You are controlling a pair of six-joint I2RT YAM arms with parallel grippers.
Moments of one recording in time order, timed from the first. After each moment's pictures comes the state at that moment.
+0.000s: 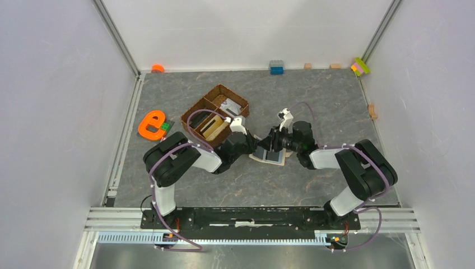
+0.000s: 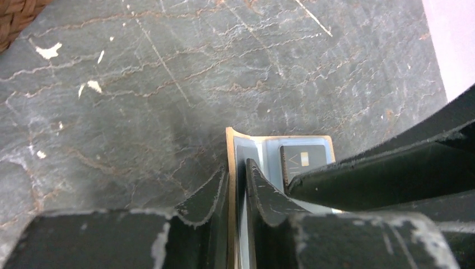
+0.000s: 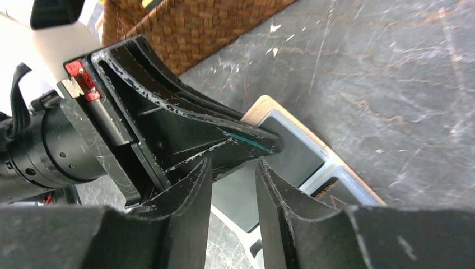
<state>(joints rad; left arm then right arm) -0.85 1.89 0.74 0.75 -0.23 -0.75 0.43 1.60 0.50 0.72 -0.50 0.45</state>
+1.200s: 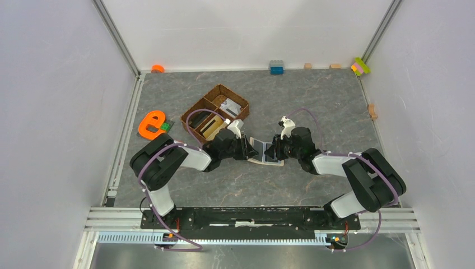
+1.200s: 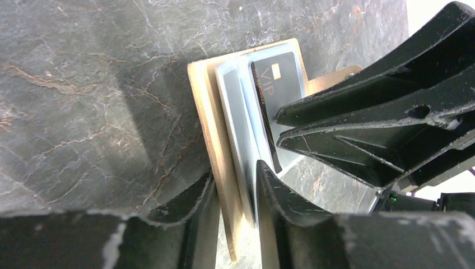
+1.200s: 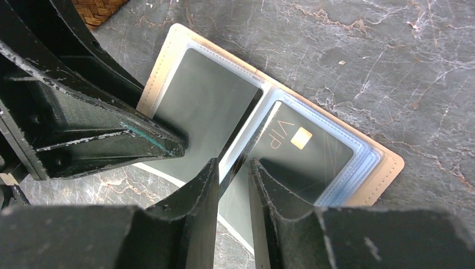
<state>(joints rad) -0.75 1.78 0.65 0.62 0.22 -0.75 0.48 1.49 0.45 0.45 -0.33 0.35</state>
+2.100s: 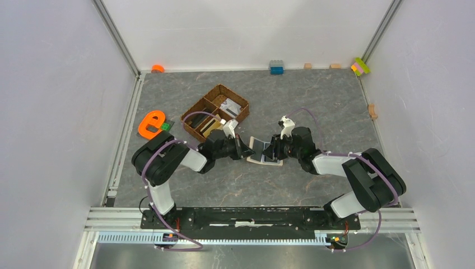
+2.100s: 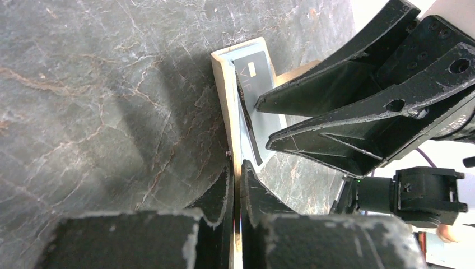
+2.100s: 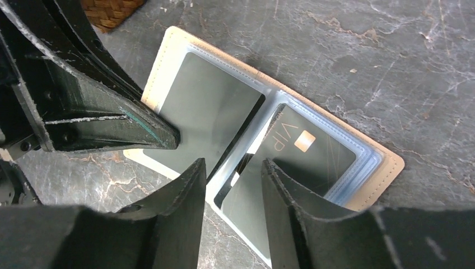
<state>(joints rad) -0.66 1.82 0.58 0.83 0.41 -0.80 0.48 1.49 0.45 0.46 -0.34 0.35</state>
